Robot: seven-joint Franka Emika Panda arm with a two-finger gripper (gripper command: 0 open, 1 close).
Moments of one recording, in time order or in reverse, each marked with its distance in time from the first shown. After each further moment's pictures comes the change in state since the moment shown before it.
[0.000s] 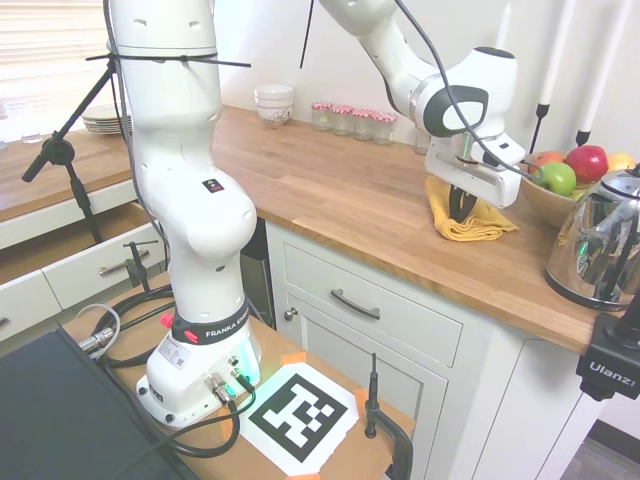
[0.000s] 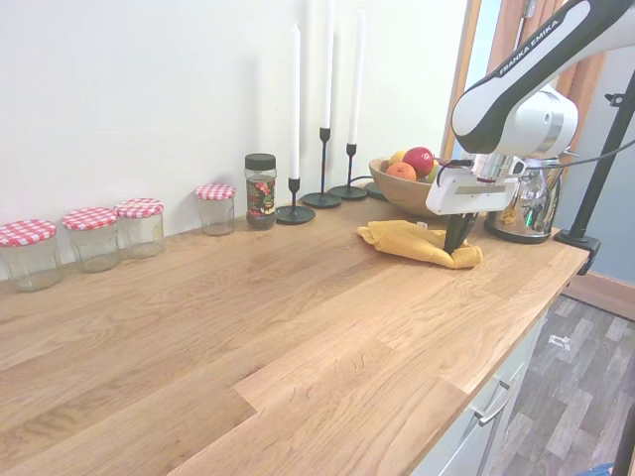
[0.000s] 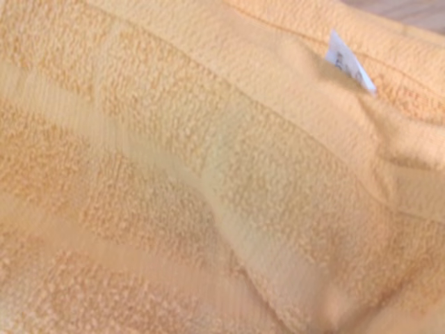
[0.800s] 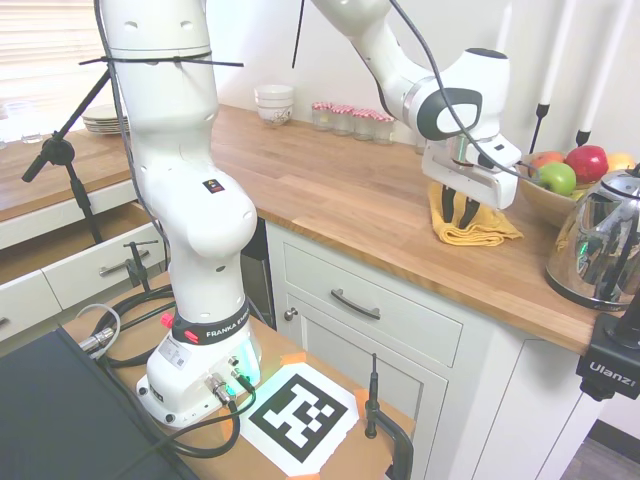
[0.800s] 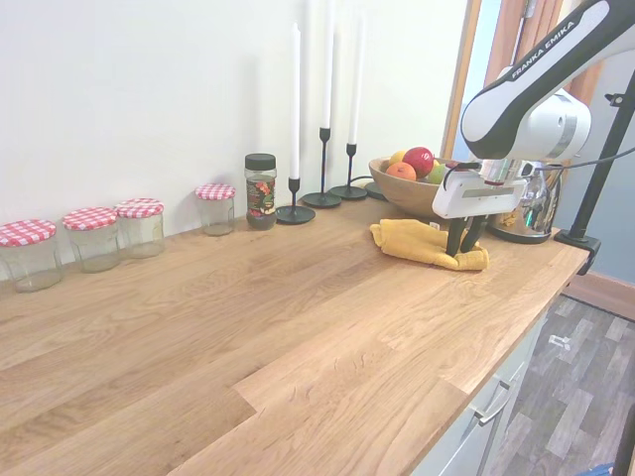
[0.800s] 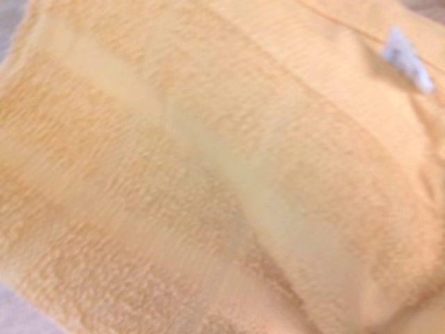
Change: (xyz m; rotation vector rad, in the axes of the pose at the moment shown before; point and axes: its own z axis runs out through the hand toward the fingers) arm -0.015 0.012 -0.002 -0.010 0.031 0.006
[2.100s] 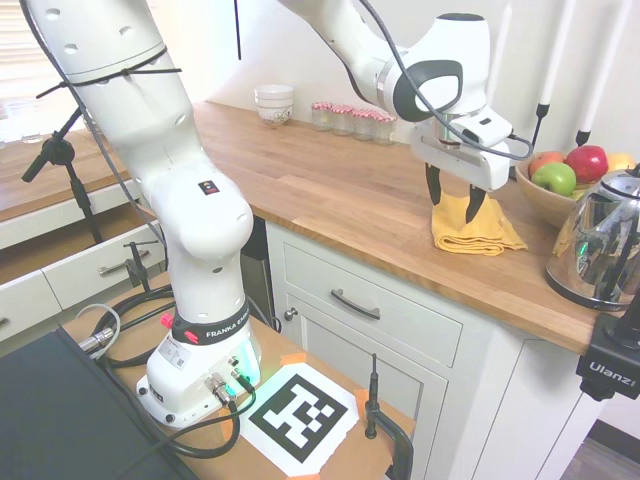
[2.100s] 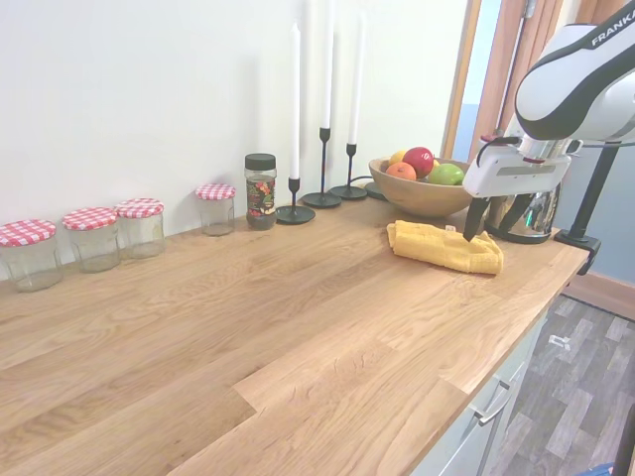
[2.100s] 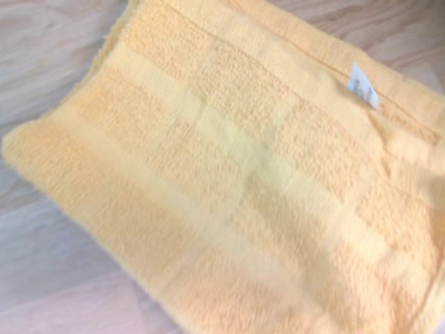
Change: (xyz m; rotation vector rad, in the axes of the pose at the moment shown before) arm -0.036 0.040 -0.065 0.054 0.109 0.055
